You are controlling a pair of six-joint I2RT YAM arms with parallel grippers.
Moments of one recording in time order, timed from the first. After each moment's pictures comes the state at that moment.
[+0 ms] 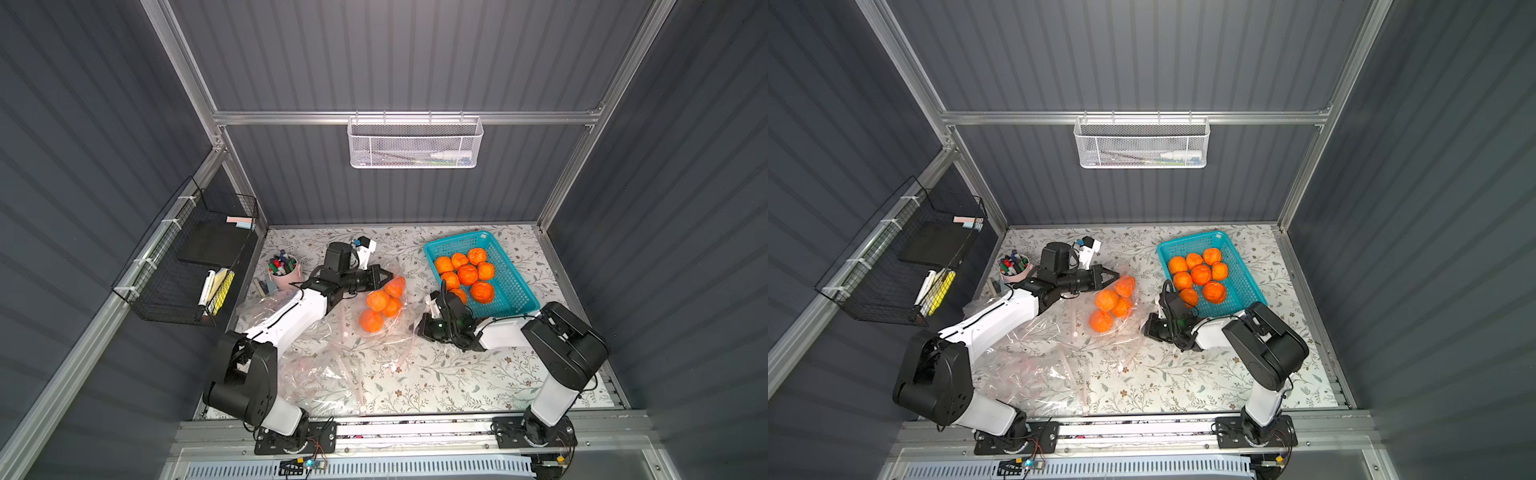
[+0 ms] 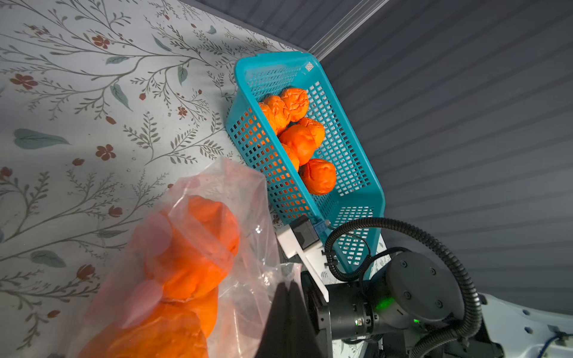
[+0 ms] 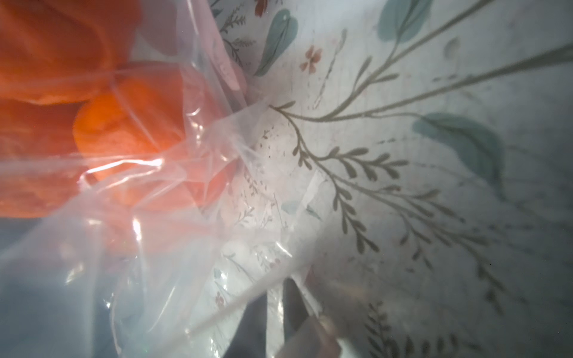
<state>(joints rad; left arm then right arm) -0.34 1.50 1.04 -0.08 0.62 -0.54 0.68 1.76 0.68 0.33 -0.34 0.92</state>
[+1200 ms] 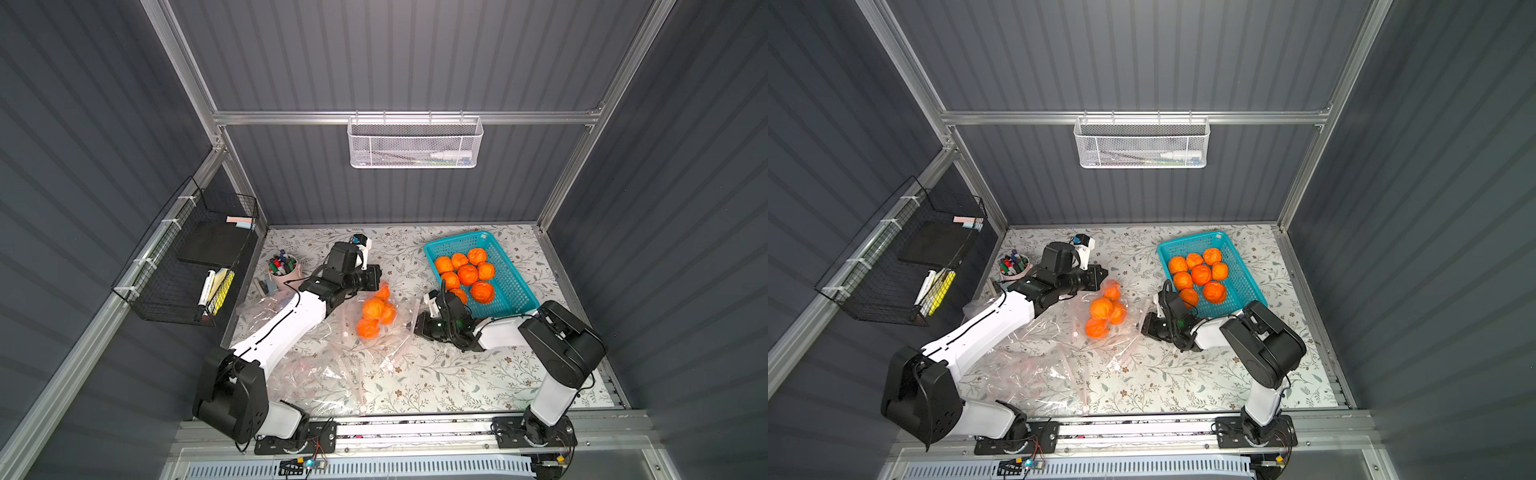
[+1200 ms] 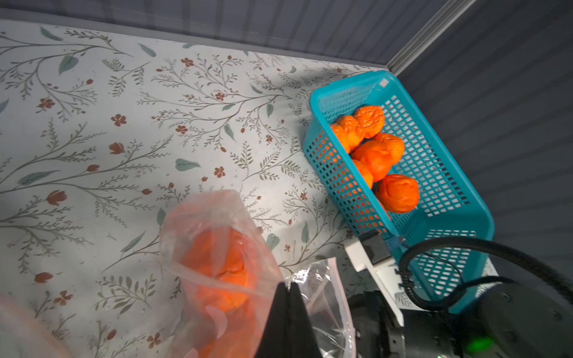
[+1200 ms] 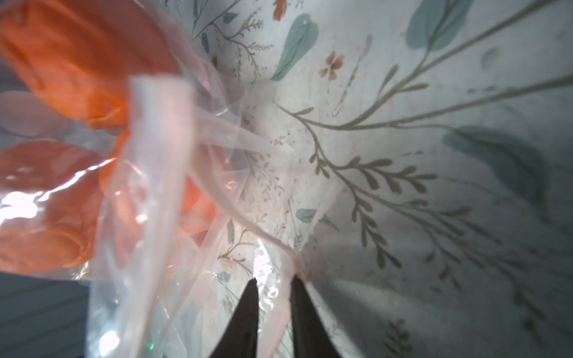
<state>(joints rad) -0.42 1.44 1.09 -0.28 0.19 -0.38 0.68 1.76 0.67 0.37 -0.38 0.92</state>
